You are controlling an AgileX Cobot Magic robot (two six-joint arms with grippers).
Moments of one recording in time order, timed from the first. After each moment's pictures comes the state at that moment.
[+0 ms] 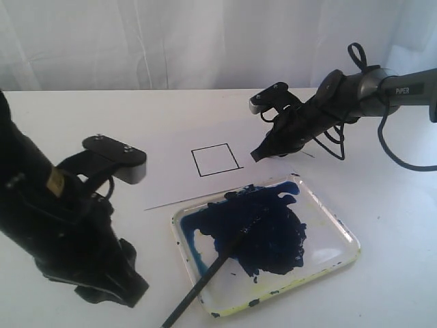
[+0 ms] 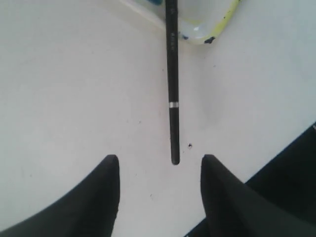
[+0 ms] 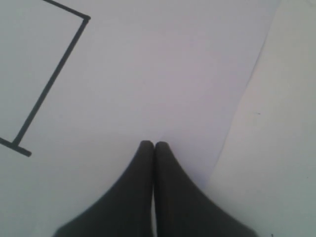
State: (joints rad) left arm -0.82 1.30 -0.91 -0.19 0.97 -0.02; right arm 0.22 2.29 -1.62 0.58 0.49 -0.94
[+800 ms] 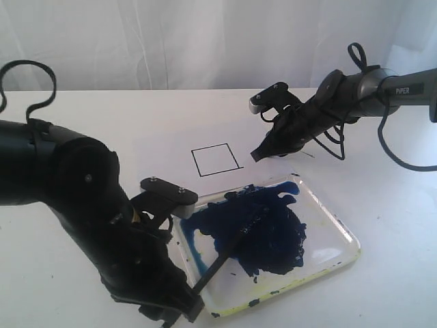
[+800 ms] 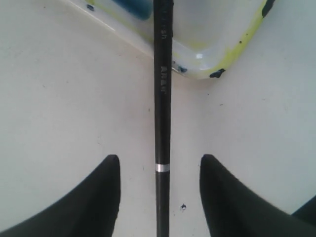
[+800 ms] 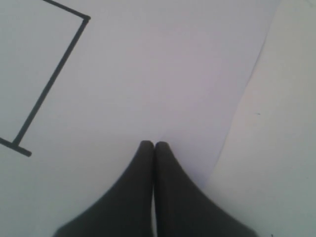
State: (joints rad) left arm -0.87 1.58 -0.91 -0.25 0.77 -0.02; right arm 0.22 2.29 -1.62 0.58 0.49 -0.94
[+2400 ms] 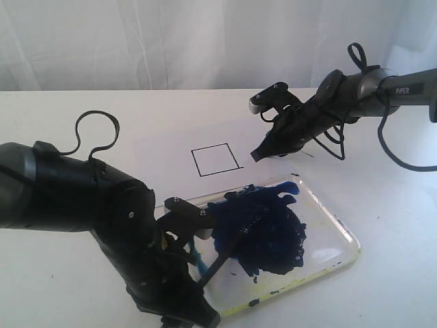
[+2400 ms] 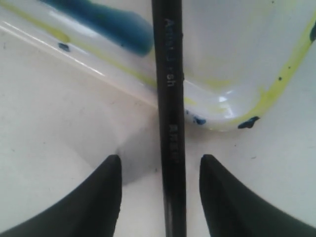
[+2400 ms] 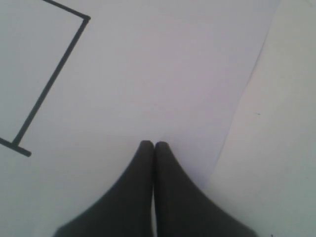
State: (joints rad) left arm -0.90 1.75 -0.91 -0.24 0.60 0.00; right arm 0.22 2.29 -1.62 0.58 0.49 -0.94
